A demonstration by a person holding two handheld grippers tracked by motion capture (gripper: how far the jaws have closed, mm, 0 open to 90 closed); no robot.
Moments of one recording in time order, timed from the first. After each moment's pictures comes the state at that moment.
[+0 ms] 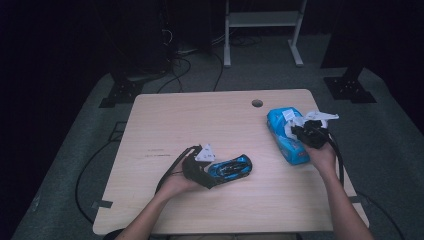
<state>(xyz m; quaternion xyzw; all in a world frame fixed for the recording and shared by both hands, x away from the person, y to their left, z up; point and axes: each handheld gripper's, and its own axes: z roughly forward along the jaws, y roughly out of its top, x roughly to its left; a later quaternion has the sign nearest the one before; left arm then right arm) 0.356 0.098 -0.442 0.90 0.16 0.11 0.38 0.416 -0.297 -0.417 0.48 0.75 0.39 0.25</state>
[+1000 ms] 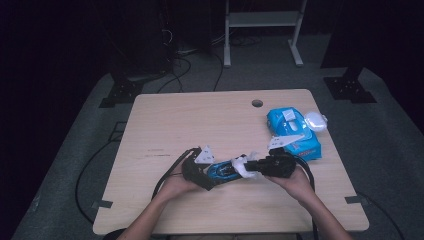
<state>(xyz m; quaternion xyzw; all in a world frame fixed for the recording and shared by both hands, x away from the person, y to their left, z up) 0.357 0.097 -0.452 0.91 0.15 0.11 0.38 0.338 -0.184 -0.406 0.30 0.82 0.48 -0.01</state>
